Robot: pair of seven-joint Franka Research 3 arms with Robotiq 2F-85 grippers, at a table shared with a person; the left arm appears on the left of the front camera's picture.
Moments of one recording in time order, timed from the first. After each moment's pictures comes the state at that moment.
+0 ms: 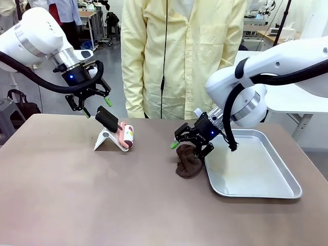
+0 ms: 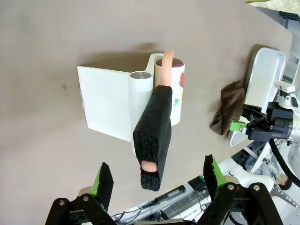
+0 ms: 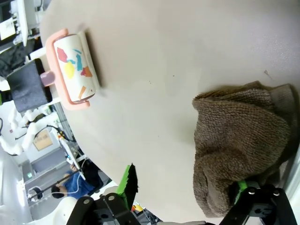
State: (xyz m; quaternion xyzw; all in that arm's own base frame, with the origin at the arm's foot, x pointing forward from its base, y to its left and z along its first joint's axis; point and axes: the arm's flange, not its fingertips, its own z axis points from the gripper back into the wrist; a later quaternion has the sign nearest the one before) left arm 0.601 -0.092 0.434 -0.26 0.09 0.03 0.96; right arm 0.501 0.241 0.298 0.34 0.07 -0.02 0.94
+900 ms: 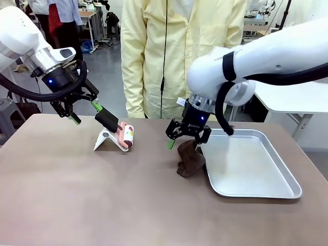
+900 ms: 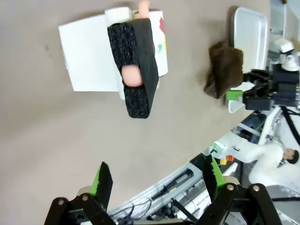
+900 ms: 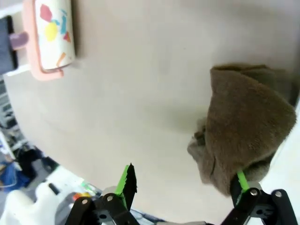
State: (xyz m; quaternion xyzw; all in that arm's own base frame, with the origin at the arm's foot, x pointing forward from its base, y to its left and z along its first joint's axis) left arm 0.523 -0.072 0.447 -0.30 0.07 -0.04 0.95; right arm 0.493 0.301 0.367 0.15 0.07 0.09 0.98
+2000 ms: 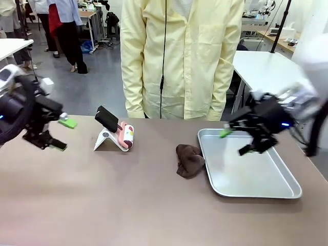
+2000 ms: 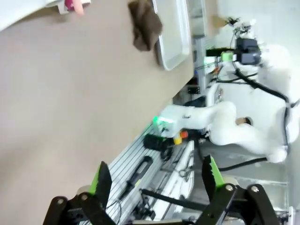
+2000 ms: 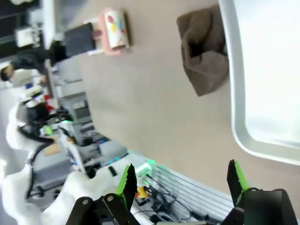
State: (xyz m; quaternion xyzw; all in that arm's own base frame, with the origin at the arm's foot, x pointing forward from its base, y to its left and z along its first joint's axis) left arm 0.362 -0.012 0.420 -0.52 0.01 -0.08 0.85; right arm 0.353 0.103 0.437 0.37 -0.03 -0.05 0.93
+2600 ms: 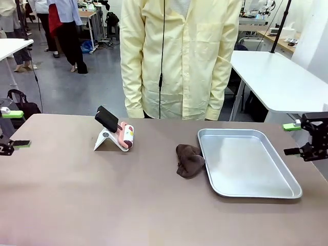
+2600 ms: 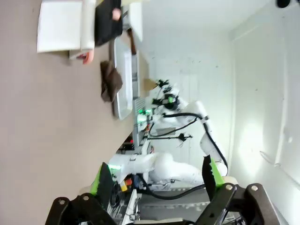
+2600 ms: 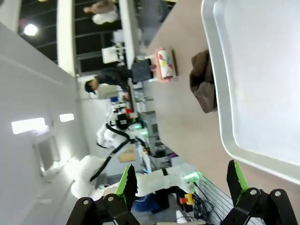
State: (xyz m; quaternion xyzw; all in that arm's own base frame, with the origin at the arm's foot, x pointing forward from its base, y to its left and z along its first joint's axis) left arm 0.343 0.121 0.365 -0.68 -0.09 0.07 0.72; right arm 0.345 -0.080 0.376 0.57 -0.07 -0.11 0.81
